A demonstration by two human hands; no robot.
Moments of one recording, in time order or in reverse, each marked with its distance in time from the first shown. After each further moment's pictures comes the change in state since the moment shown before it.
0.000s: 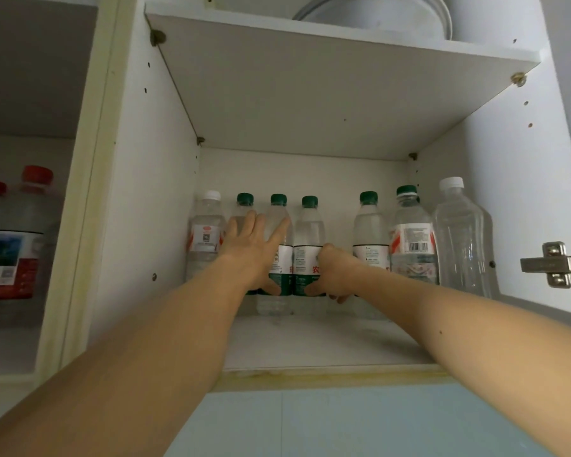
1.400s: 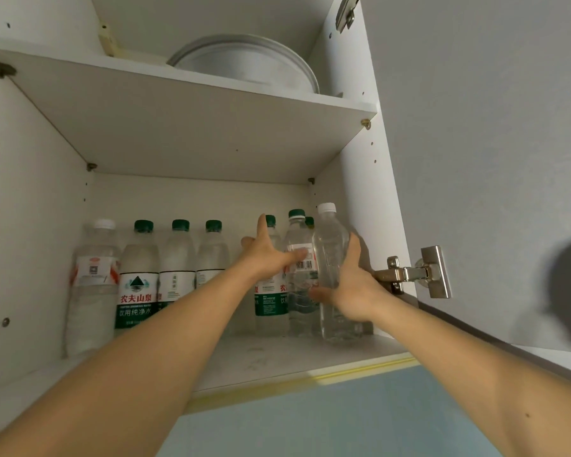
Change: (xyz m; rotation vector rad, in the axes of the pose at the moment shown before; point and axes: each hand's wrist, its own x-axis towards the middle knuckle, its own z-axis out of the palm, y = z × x) left_hand 0.058 0.156 -0.089 -1.256 -0.097 -0.182; right_hand -0.120 0.135 -0.081 0.355 0.278 0.074
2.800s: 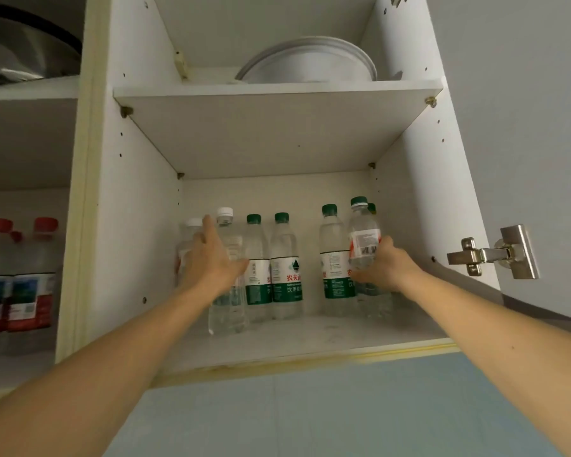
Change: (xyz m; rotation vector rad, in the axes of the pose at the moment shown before) left_hand -0.086 -0.090 -0.132 0.439 0.489 -0.091; right_hand 0.020 -0.033 0.030 0.035 -0.058 0.113
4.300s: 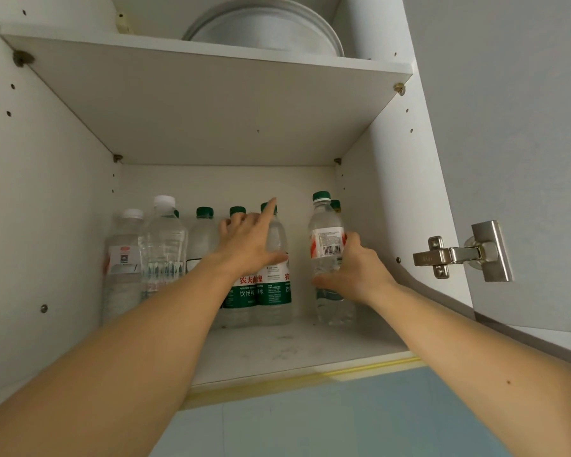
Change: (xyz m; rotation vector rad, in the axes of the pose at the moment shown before) left_hand 0.051 0.080 0.104 0.234 -0.195 0.494; right_hand 0.007 0.020 0.006 -0.061 0.115 -0.144
